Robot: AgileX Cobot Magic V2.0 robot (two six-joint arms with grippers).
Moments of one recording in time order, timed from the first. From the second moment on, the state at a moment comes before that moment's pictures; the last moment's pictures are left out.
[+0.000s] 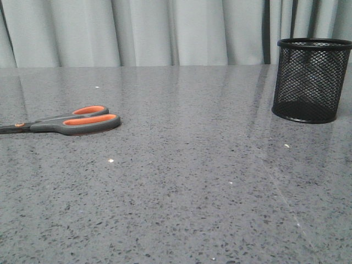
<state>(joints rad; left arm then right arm) -0.12 0.00 0.00 -0.03 0.33 0.00 -0.23 -0.01 0.01 0.08 0.32 -0.12</state>
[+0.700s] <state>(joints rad) -0.12 0.00 0.00 0.02 0.33 0.00 -0.23 -0.01 0.01 0.08 0.32 -0.12</state>
